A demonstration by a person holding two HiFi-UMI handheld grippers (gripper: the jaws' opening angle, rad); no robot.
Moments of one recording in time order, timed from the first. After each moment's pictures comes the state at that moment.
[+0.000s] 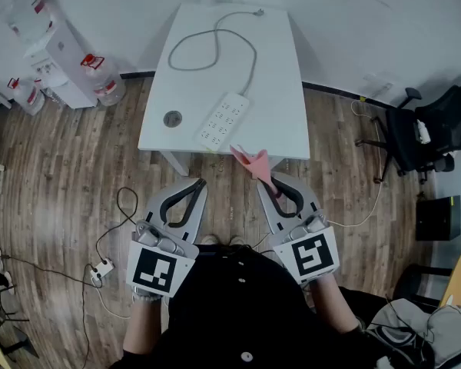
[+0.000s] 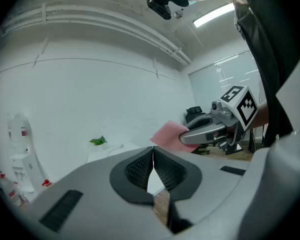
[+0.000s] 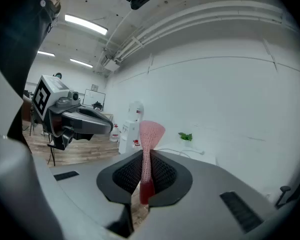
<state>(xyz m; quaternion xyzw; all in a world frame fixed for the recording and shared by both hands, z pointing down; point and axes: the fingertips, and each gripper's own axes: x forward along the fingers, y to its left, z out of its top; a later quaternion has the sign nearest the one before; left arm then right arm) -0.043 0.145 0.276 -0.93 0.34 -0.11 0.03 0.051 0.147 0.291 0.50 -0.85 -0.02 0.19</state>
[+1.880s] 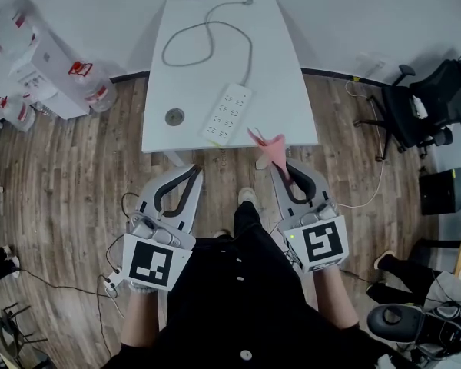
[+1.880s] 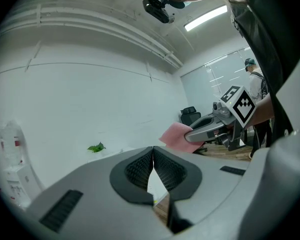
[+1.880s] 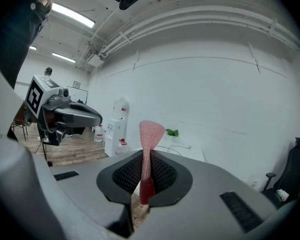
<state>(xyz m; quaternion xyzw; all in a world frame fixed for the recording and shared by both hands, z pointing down) -0.082 0.114 0.281 -0.94 0.30 -0.10 0.08 0.044 0.128 0.305 0.58 -0.79 -0.01 0.18</state>
